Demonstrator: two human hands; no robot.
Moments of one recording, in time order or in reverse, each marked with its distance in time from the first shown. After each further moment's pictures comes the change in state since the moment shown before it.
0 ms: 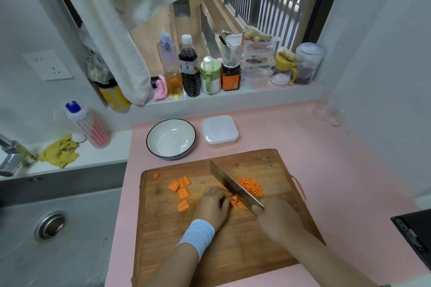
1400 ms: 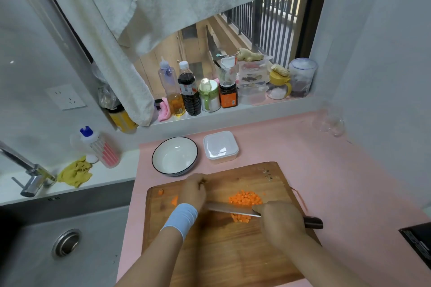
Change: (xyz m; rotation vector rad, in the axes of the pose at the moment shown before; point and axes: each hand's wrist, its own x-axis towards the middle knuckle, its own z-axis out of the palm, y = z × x) left_hand 0.055 0.019 -0.071 -0.087 0.074 -0.337; right_hand 0.010 0.018 -0.021 -0.394 0.151 -0.334
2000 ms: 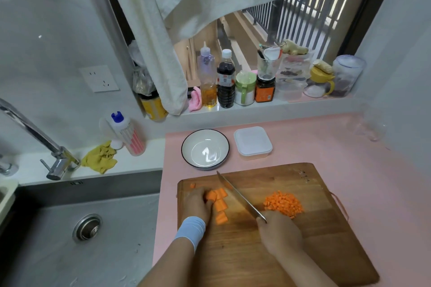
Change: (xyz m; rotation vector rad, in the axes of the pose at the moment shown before) left_hand -0.001 -0.115 -0.045 0.152 0.006 -0.138; right_hand 0.032 -0.123 0.028 0.387 -0.099 0.375
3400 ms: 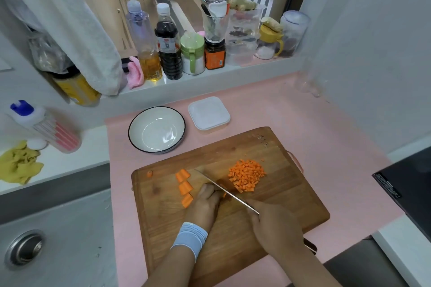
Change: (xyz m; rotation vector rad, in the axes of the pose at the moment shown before) left_hand -0.039 0.017 0.091 -0.047 -0.074 0.920; right_hand -0.044 0.054 0.008 -0.100 0.146 0.003
